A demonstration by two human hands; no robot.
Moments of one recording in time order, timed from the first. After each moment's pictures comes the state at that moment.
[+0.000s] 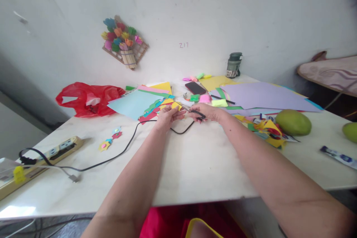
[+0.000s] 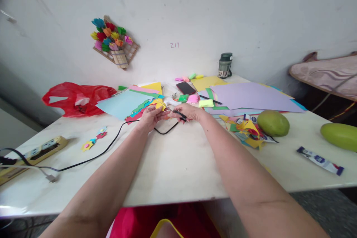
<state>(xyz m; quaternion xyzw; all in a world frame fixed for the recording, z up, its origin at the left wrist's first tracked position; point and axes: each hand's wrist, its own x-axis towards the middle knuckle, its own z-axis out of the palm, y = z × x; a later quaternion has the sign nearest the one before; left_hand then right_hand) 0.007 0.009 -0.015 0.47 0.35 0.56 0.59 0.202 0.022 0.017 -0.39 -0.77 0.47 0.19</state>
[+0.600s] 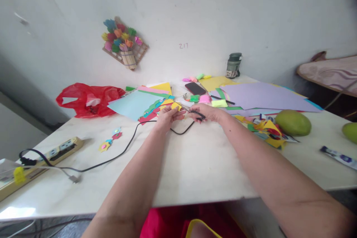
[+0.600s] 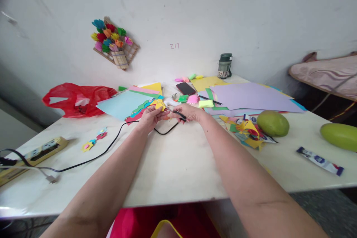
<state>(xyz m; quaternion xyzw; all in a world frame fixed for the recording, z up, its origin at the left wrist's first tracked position) 0.008 0.008 -0.014 0.46 0.34 0.57 0.59 0.202 0.026 0.014 -0.38 -0.77 0.47 0.20</state>
